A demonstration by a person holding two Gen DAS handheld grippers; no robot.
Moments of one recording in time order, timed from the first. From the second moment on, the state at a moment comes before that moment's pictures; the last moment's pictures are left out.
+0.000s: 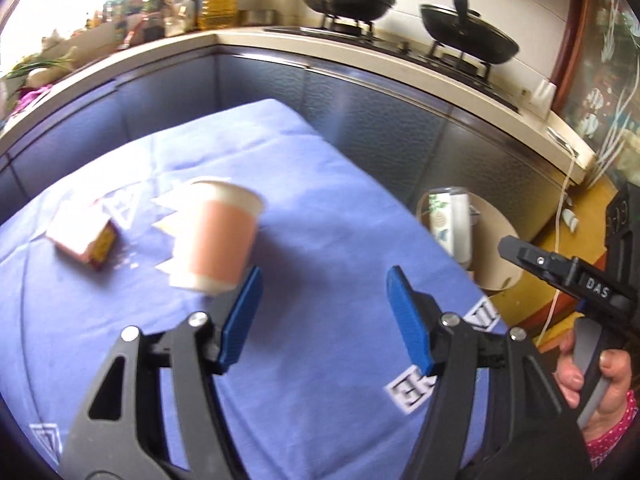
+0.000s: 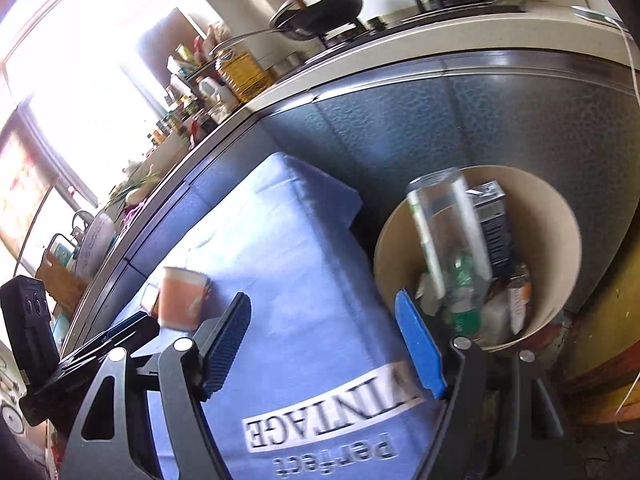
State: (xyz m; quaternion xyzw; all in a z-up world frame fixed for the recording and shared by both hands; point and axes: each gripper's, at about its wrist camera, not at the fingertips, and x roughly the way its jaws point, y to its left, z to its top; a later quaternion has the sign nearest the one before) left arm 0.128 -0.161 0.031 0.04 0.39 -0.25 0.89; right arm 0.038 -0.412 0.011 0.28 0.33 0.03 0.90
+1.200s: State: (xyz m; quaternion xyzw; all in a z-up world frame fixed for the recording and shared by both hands) left arm 0.117 0.077 -0.031 -0.01 0.38 -0.01 0.92; right arm 0.065 -0.169 0.010 0.18 0.39 0.19 0.88
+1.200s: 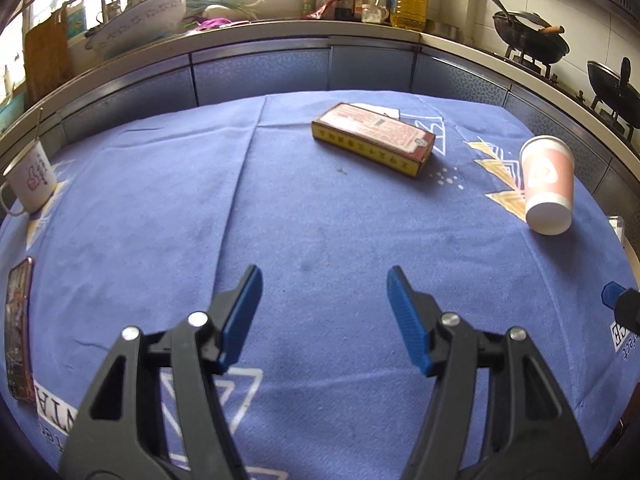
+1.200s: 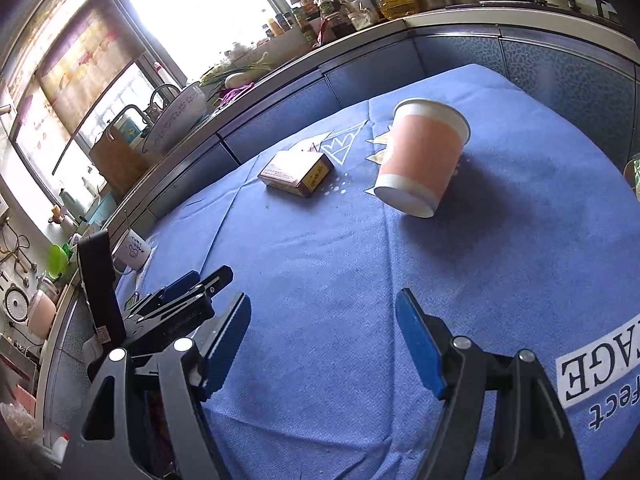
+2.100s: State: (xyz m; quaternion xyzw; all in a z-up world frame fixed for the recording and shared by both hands) left arm 0.109 0.093 -0.040 -0.04 0.36 -0.02 0.93; right arm 0.067 -0.166 -0.003 0.19 0.41 0.19 0.87
